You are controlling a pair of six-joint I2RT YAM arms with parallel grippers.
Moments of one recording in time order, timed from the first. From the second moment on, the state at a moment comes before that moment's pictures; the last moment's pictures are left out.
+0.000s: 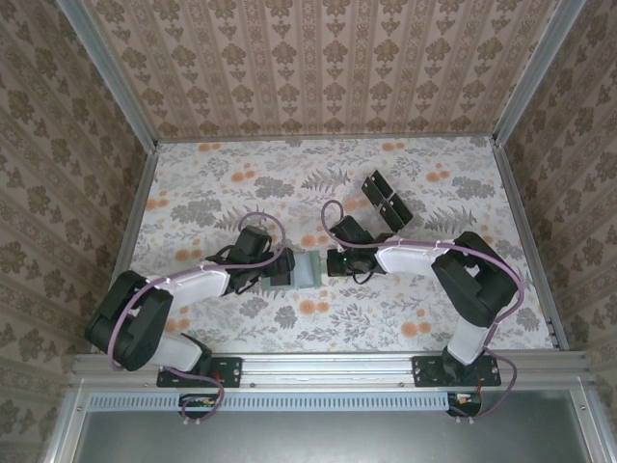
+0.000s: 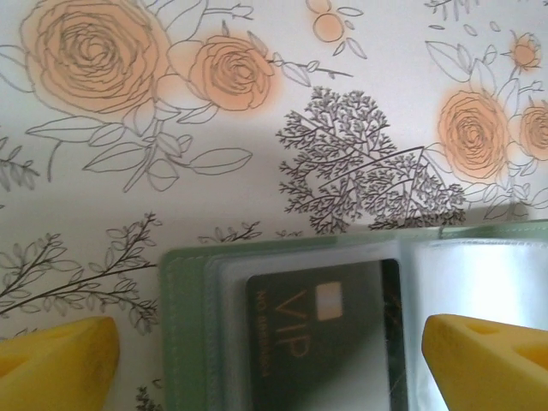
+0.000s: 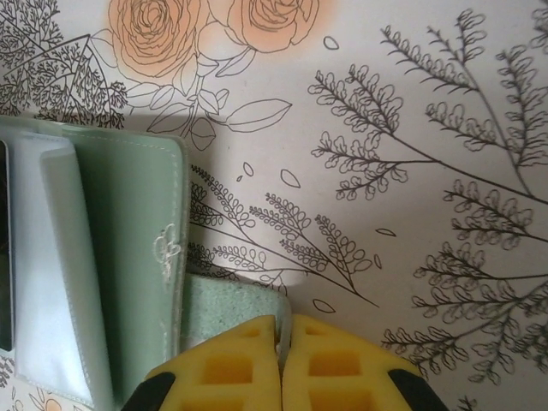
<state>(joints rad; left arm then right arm) -0.61 1.41 0.55 -0.05 -0.01 -0.64 0.69 1.76 0.92 -0.21 -0.11 0.62</state>
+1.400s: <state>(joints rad) -0.82 1.43 0.59 0.25 0.05 -0.79 0.65 1.77 0.91 -0.13 -0.21 0.66</state>
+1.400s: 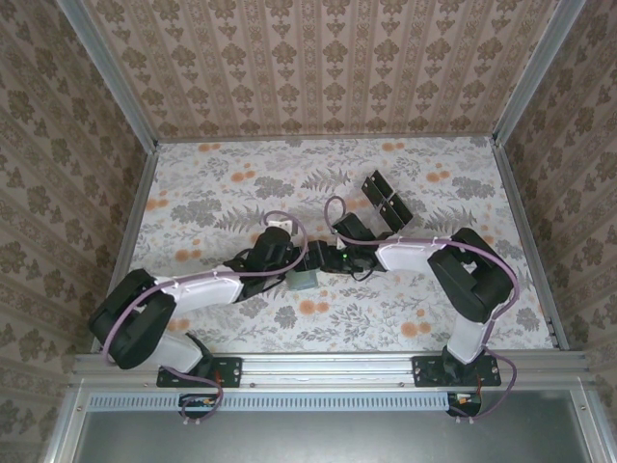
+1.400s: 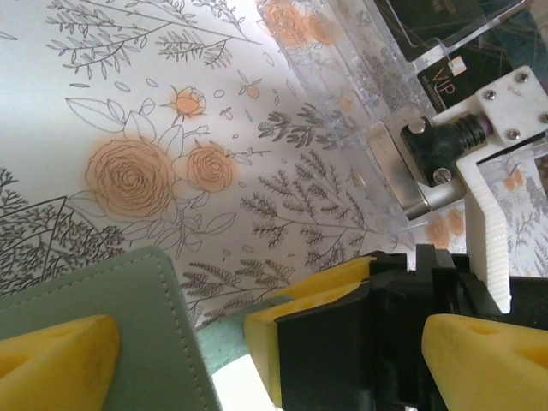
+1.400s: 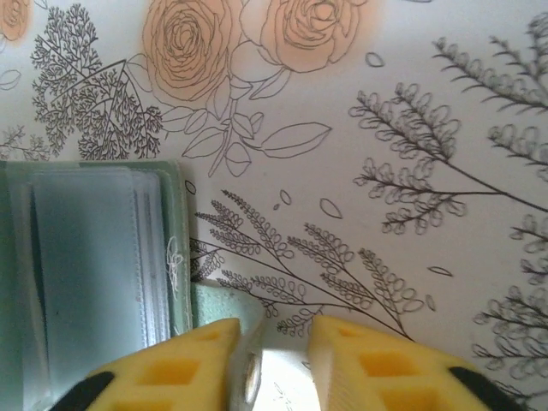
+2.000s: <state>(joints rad) -0.84 1.53 0.58 0.32 -0.01 -0.83 0.58 1.51 0.75 -0.17 -0.22 0.69</state>
